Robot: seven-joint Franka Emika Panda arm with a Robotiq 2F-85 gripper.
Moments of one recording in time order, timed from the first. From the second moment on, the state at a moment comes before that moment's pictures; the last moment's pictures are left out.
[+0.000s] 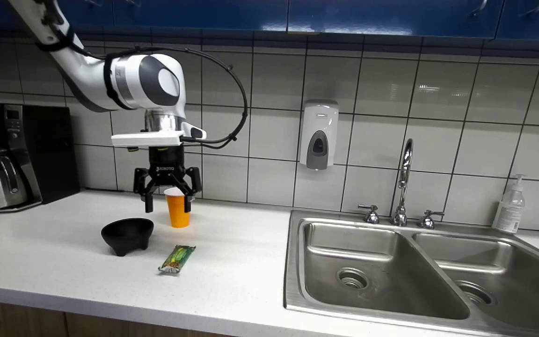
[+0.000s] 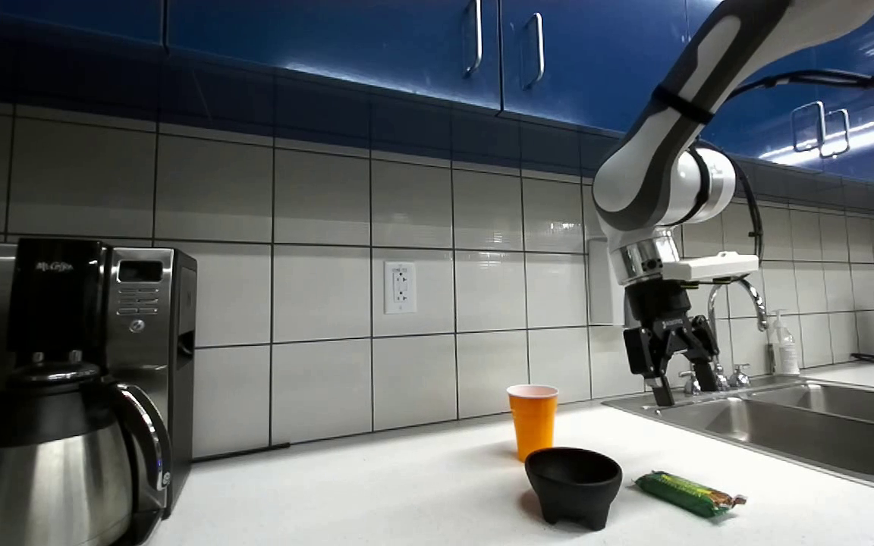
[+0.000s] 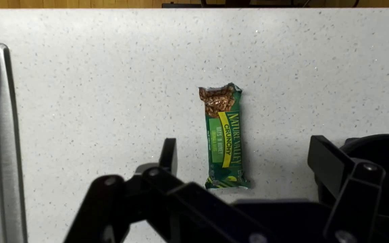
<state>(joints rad) 0.00 -0.09 -0.07 -2.40 -0.16 2.12 -0.10</state>
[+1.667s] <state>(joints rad) -0.01 0.24 -0.07 -2.36 -0.21 2.39 -0.14</state>
